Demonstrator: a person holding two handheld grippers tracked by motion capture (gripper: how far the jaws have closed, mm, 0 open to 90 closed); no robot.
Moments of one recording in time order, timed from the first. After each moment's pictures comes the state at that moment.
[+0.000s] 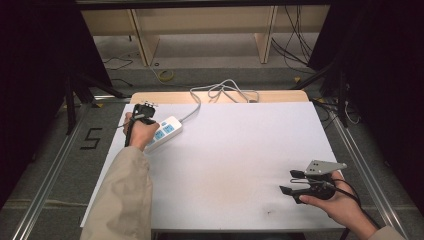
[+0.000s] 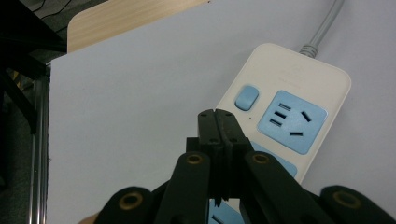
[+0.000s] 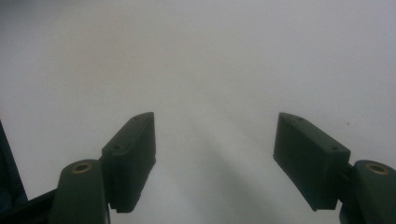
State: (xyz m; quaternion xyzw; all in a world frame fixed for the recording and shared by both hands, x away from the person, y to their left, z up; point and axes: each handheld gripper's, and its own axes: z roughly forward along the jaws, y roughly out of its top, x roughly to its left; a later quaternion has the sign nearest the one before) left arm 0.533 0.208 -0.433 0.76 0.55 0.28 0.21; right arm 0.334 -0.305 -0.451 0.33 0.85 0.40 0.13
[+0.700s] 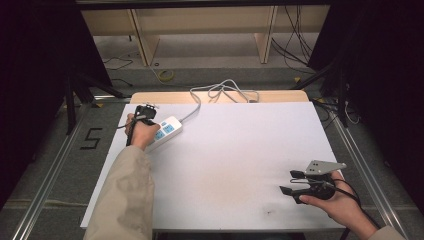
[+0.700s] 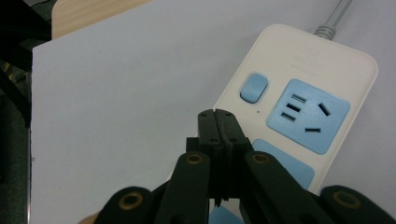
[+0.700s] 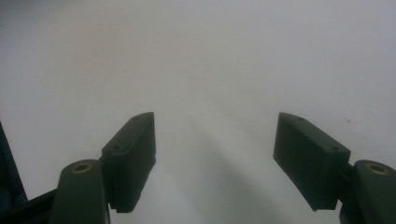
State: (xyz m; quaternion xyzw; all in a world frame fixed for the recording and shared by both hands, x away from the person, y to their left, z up) left arm 0.542 0.209 -0.448 0.77 0.55 0.26 0.19; right arm 0.334 -0.305 -0.452 0.33 0.85 0.40 0.12
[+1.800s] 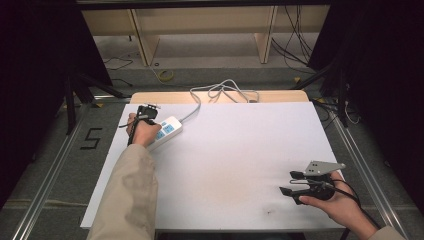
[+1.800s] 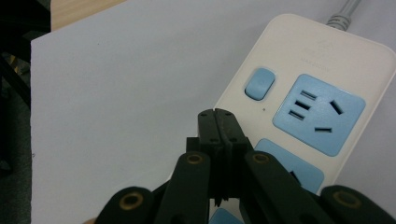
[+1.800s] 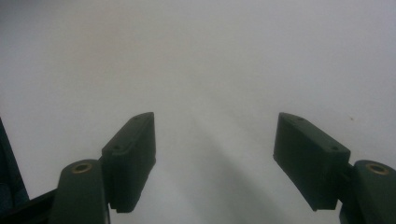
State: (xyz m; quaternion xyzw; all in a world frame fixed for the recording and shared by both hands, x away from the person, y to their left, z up) left arm 0.547 0.206 -0.451 0.77 0.56 0.26 0.17; right arm 0.333 -0.304 -0.452 0.33 0.85 0.39 0.12
